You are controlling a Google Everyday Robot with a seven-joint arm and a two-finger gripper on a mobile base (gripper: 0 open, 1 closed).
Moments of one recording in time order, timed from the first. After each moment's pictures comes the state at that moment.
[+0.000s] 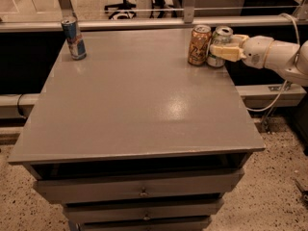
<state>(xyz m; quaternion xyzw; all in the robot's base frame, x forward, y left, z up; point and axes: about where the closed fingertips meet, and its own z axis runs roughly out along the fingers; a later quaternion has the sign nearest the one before) 0.753 -0.252 0.892 -0.34 0.66 0.26 0.62</state>
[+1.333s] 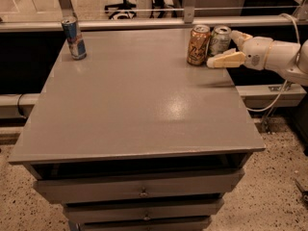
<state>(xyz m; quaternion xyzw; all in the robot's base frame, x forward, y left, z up) 0.732 -0.235 0.896 -0.35 0.66 0.27 0.60</state>
